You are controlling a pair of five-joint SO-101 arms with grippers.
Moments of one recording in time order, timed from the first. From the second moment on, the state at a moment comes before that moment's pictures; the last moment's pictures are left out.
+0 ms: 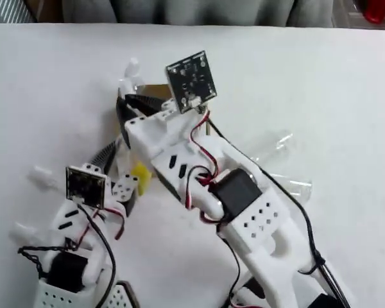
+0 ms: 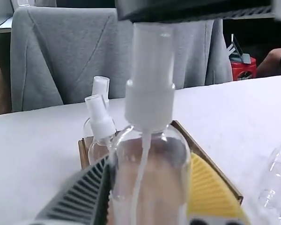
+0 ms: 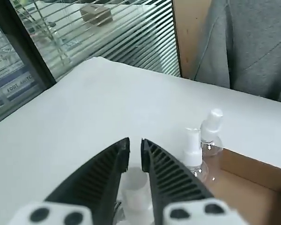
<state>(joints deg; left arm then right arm) 10.2 -104.2 85.2 39.6 1.1 -44.9 -35.4 20.4 39.7 -10.7</state>
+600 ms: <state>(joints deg) 10.1 -104.3 88.8 35.6 1.4 -36.7 -47.9 20.5 41.9 -10.7</state>
